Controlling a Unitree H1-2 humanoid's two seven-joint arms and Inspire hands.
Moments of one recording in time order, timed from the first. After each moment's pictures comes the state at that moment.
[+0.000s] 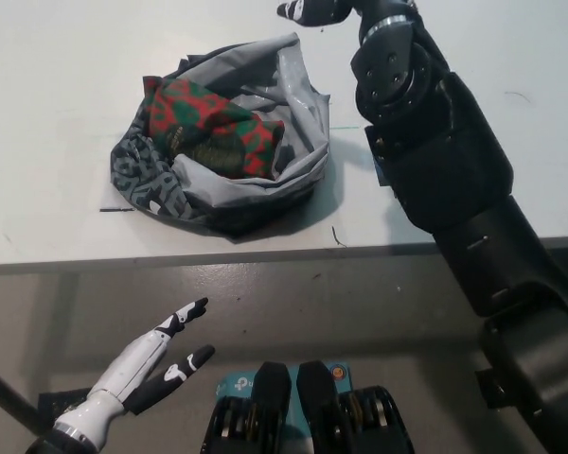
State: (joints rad) left_arm -0.10 0.34 -0.15 0.07 0.31 -0.17 -0.23; right_arm -1.17 -0.02 0.24 0.52 -0.44 0.45 -0.11
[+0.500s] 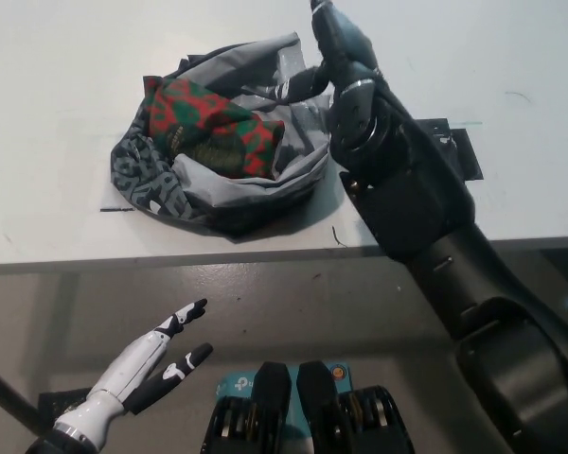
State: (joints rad) left_arm -0.10 0.34 -0.15 0.07 0.31 -0.15 -0.23; right_arm -1.14 0.03 0.26 0.72 -0.44 0.44 -0.10
